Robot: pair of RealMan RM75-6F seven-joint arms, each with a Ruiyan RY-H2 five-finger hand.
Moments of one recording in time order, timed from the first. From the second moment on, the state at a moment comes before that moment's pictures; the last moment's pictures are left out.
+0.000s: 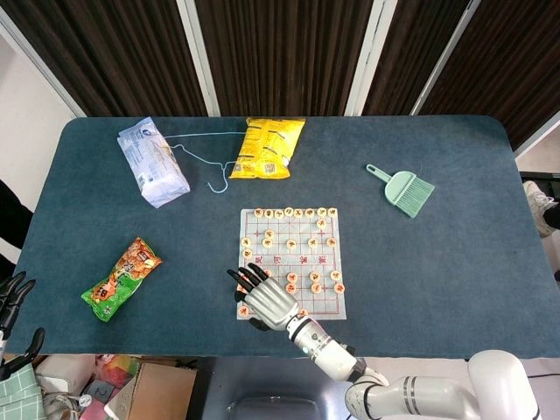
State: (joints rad) left arm 0.02 -1.01 0.04 -1.59 1.74 1.71 -0.14; right arm 0.71 -1.88 0.23 -1.50 -1.27 0.81 -0.66
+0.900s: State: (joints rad) left arm 0.03 -1.01 0.04 -1.58 1.75 1.74 -0.17; right arm 0.82 -1.98 0.18 -1.39 -1.11 0.87 -0.77
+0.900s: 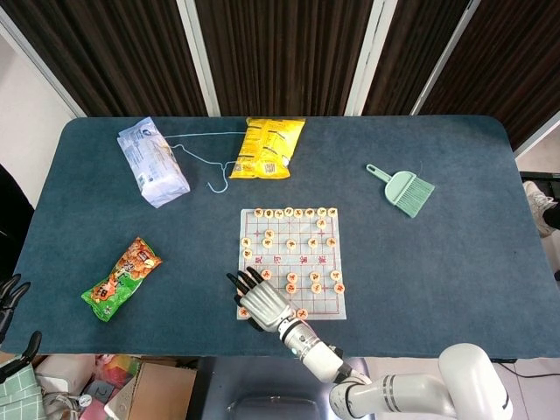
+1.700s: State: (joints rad) left arm 0.03 -1.01 0.04 -1.59 1.75 1.73 -0.14; right arm 0.82 -1.93 0.13 -1.43 -1.11 0.94 -0.79
